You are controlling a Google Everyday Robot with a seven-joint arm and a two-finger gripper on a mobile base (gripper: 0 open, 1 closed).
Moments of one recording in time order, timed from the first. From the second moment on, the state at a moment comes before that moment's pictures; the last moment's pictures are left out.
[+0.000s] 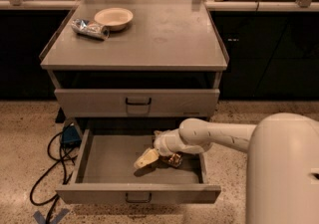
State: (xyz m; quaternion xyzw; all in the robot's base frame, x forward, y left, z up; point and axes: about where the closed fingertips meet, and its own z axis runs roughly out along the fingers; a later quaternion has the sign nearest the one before) arm 0.612 0.045 0.440 -0.47 0.78 0.27 0.31
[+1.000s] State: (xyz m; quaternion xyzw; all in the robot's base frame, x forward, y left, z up) arm 0.633 0.023 0.419 -0.44 0.80 0.26 0.30
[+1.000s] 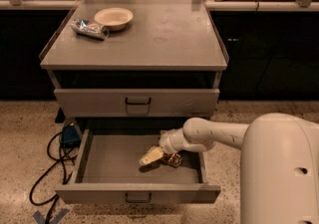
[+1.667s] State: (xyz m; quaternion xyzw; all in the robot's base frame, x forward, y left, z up) arm 0.627 -0.024 0.404 -0.43 0.83 0.23 0.28
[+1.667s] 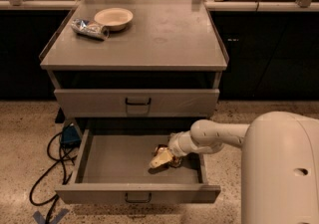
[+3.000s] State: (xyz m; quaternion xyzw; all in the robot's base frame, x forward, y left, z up) arm 0.618 0.001 0.360 -0.45 0.83 0.22 0.23
